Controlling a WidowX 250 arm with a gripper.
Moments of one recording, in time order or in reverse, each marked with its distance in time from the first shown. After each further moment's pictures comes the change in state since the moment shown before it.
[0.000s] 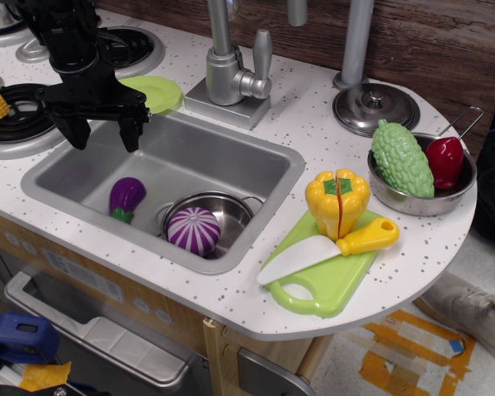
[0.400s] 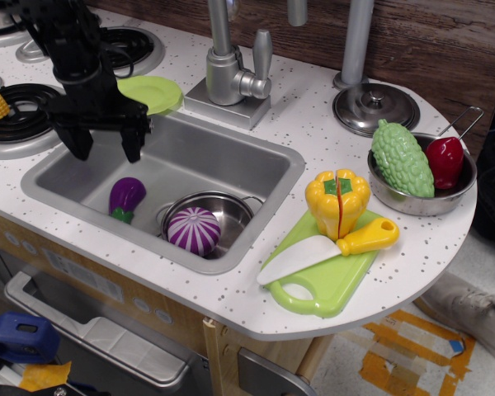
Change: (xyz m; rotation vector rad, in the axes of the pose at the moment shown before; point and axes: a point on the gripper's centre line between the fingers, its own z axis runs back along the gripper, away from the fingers) arm -0.008 -0.002 -0.016 -0.017 0.050 -0.048
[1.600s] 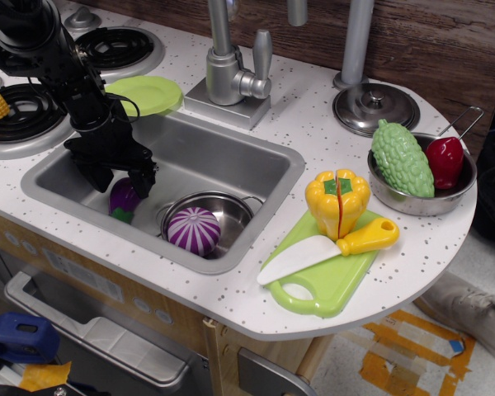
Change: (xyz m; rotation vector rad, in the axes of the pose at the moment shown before) arm 0.008 0.008 -0.067 -0.082 0.009 -0.144
